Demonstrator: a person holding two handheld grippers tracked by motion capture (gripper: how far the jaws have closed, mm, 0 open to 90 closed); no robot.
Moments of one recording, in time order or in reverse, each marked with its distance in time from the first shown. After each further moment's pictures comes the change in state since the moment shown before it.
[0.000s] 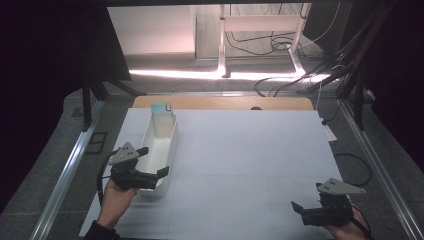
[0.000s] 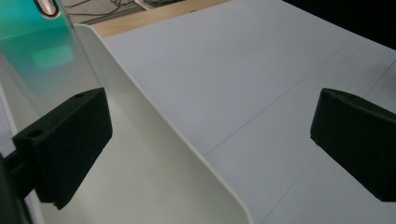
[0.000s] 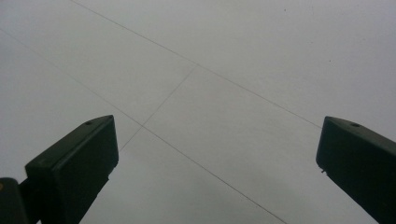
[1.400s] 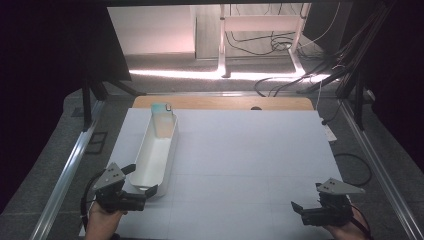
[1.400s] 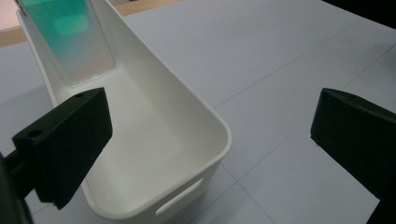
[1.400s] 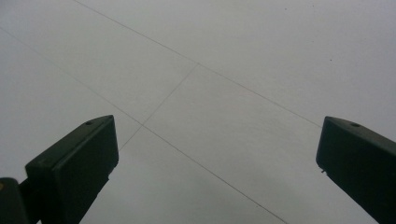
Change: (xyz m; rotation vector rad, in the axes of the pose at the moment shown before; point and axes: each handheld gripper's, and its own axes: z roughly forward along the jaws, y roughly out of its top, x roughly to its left) left arm -0.019 -0.037 -0.039 0.014 0.054 -0.003; right arm 0.000 0.000 0.000 0.006 -0.005 -0.003
